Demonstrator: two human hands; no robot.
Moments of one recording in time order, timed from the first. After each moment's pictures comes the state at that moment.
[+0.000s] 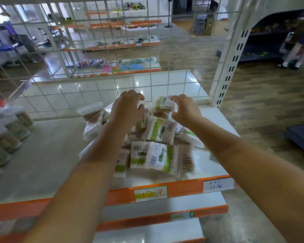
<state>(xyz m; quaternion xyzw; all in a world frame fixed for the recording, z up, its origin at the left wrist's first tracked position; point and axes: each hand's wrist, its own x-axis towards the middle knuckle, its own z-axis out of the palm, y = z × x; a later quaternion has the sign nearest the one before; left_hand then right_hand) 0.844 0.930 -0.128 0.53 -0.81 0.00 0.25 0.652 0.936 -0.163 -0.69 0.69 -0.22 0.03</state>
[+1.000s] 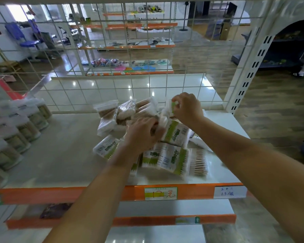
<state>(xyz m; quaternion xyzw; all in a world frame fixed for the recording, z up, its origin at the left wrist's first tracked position) 0.862 0.963 -0.180 0.50 -0.83 -0.07 0.23 0.688 0.922 -0.152 -0.70 0.66 -0.26 -0.01</state>
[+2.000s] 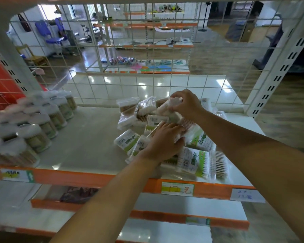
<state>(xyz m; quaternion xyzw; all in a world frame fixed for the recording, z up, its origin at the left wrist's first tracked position) 0.856 0.996 -0.185 0.44 -0.85 -0.10 0.28 0.740 0.920 -0.133 -0.72 0.60 -0.30 0.16</state>
